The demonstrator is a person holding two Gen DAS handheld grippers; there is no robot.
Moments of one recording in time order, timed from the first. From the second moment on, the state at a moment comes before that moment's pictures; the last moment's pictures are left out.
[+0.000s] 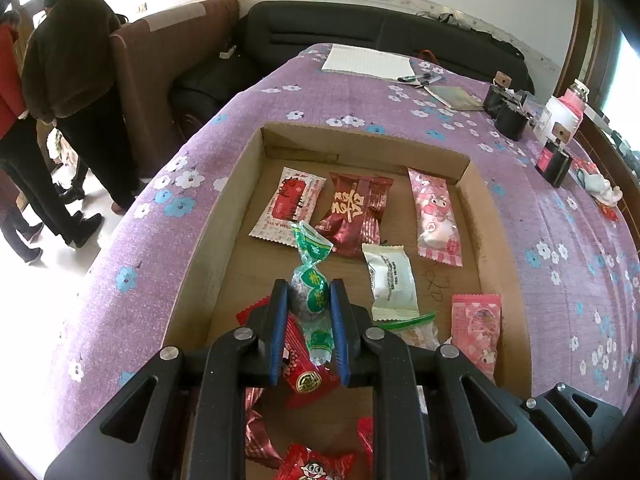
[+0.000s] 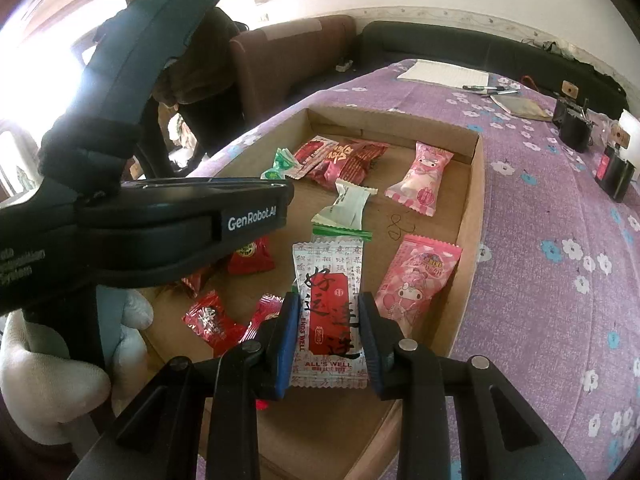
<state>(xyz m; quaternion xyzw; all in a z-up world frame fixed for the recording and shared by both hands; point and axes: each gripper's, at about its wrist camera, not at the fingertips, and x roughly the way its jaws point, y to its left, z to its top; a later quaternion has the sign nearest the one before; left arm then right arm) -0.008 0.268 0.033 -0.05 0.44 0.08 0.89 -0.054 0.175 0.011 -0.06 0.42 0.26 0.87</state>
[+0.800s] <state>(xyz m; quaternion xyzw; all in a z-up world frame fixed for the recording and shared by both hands) -0.043 0.267 0.071 -0.07 0.38 0.08 0.92 -0.065 0.166 0.024 -0.06 0.39 0.27 0.88</state>
